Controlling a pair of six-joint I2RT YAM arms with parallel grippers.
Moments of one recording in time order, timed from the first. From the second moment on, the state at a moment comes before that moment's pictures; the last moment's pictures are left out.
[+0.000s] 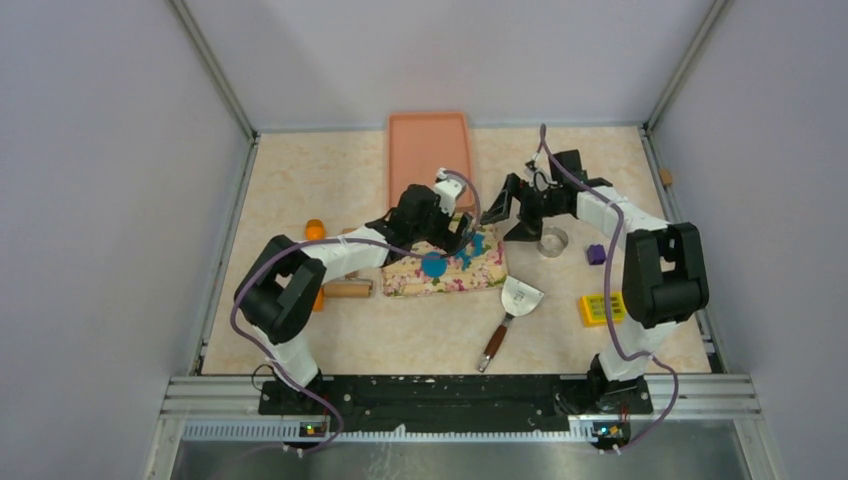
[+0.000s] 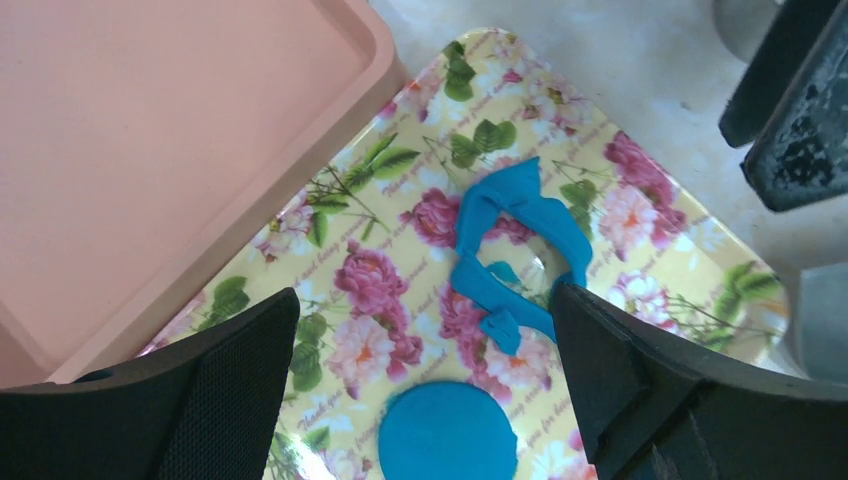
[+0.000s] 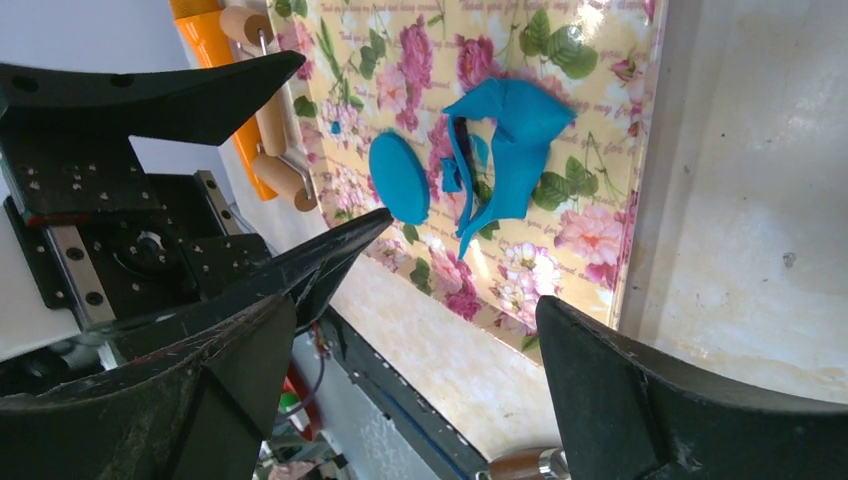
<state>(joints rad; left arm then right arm) -0.68 1.77 1.05 0.17 0.04 -0.01 0.20 1.74 1.19 -0.45 -0.73 0.57</state>
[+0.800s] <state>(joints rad) -0.27 1.51 1.18 -0.20 1.31 -0.11 0.17 1.61 1.09 0.43 -1.51 1.05</state>
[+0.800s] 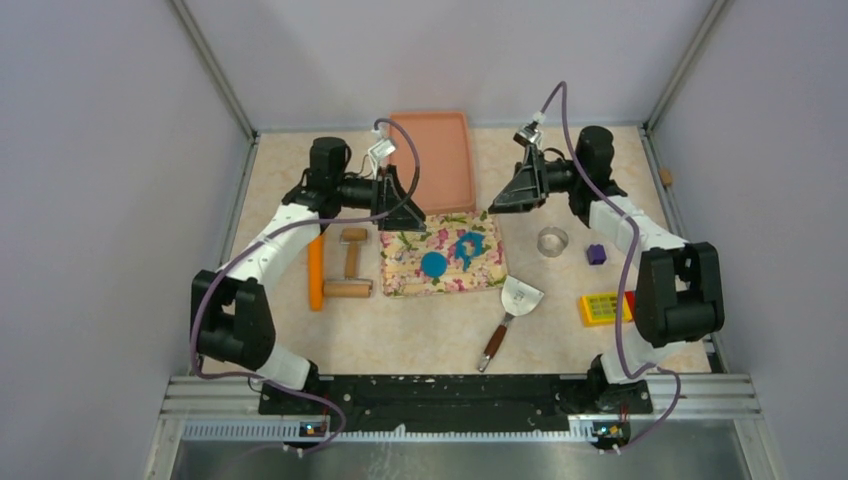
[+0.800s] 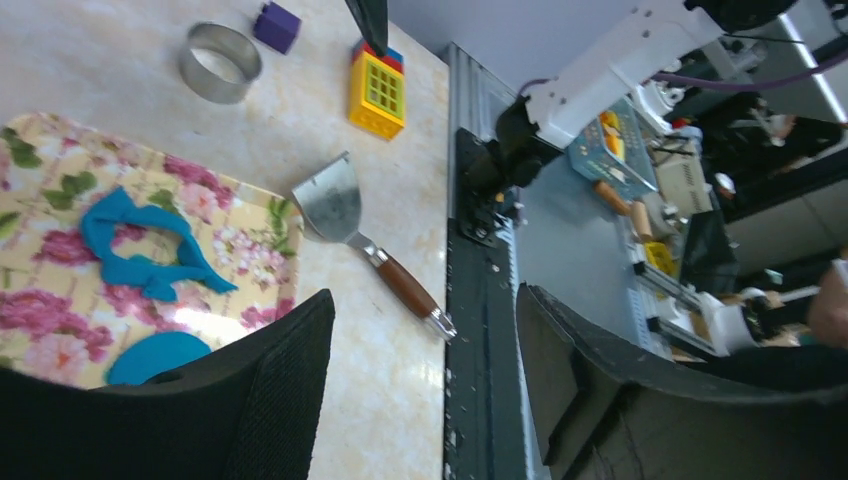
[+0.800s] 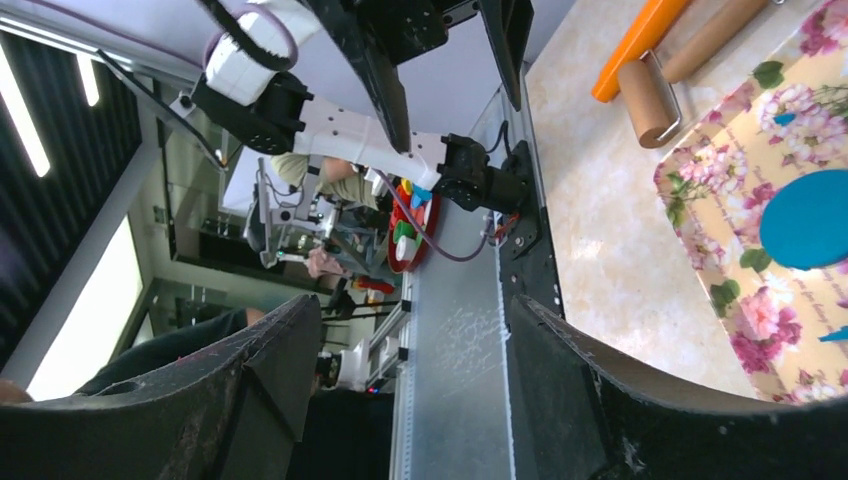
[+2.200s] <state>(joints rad) -0.33 1.21 1.01 -0.36 0.81 -0.01 0.19 1.27 1.02 -0.79 -0.54 -0.25</state>
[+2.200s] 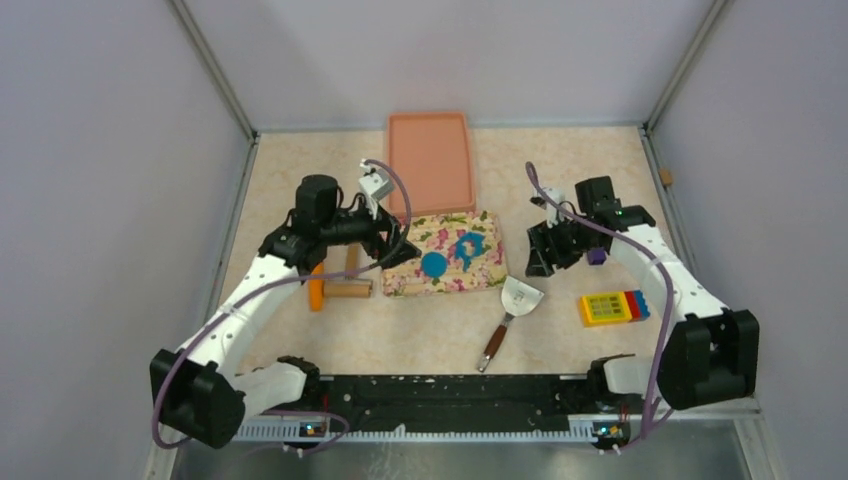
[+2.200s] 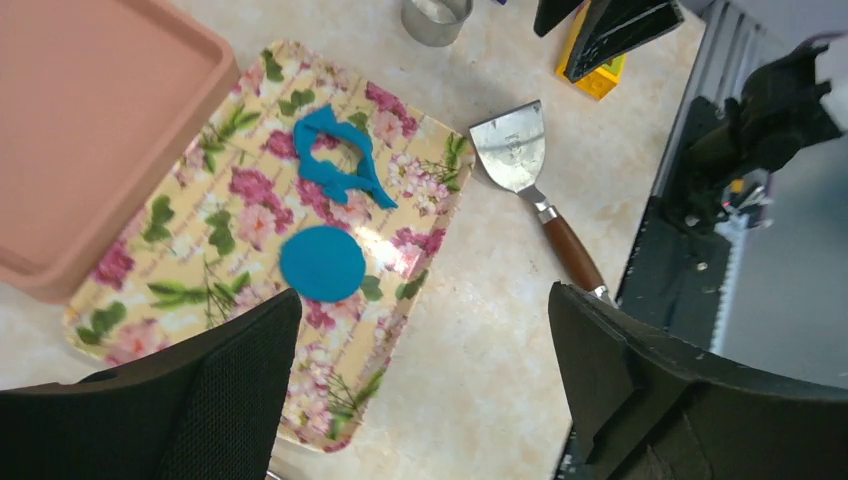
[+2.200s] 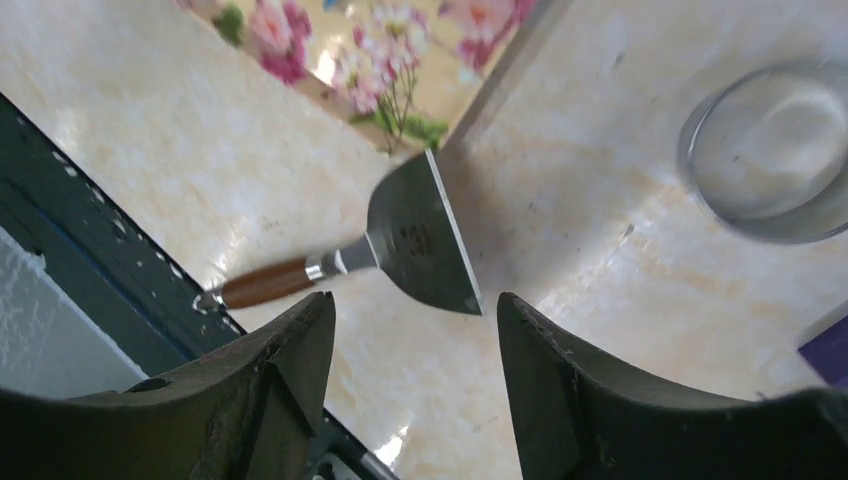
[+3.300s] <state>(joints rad) -0.51 1.23 0.88 -0.22 0.71 0.25 0.16 1.80 1.15 -1.03 -0.66 -0.74</state>
